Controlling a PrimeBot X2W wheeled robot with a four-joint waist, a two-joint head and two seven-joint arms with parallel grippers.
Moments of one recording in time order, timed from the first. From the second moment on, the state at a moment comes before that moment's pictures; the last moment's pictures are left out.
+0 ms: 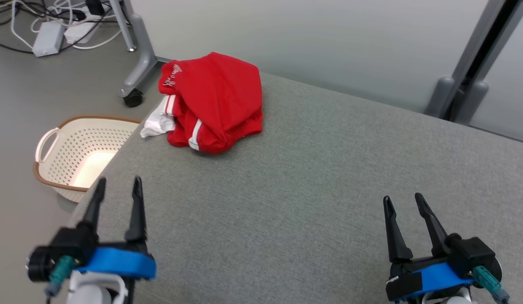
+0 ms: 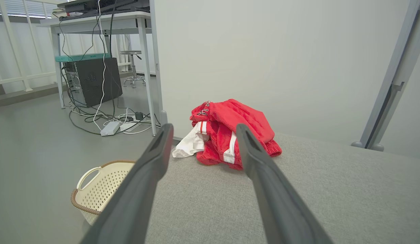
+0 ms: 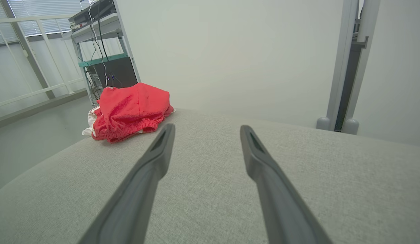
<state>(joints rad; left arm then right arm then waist) -0.18 0.06 -0.02 0.25 -0.15 -0.03 -0.26 -0.07 -0.05 0.04 0.21 0.10 0.13 -0.26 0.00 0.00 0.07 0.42</state>
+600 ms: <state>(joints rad) -0.80 0.30 0.11 0.57 -0.31 -0.11 -0.15 -0.19 -0.05 0.01 0.07 -0.01 0.13 -0.26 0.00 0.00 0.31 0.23</state>
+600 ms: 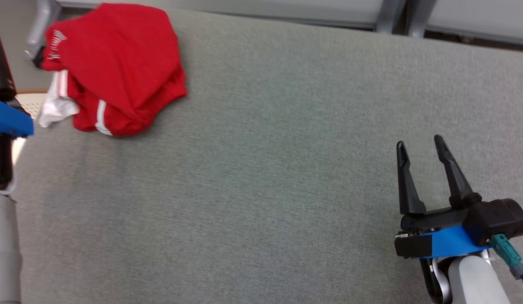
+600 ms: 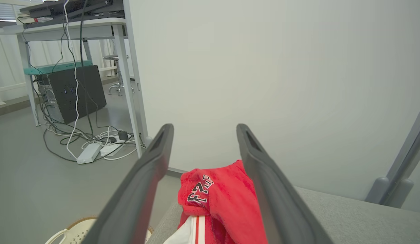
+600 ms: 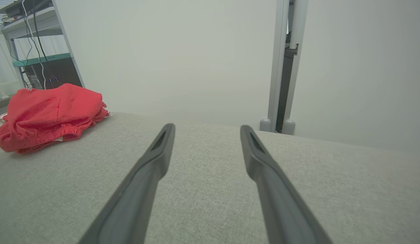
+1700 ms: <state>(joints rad) -1.02 0.31 0.01 1.07 -0.49 -0.13 -0.04 -0.25 -0.05 -0.01 -0.04 -0.06 0.13 -0.26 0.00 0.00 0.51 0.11</state>
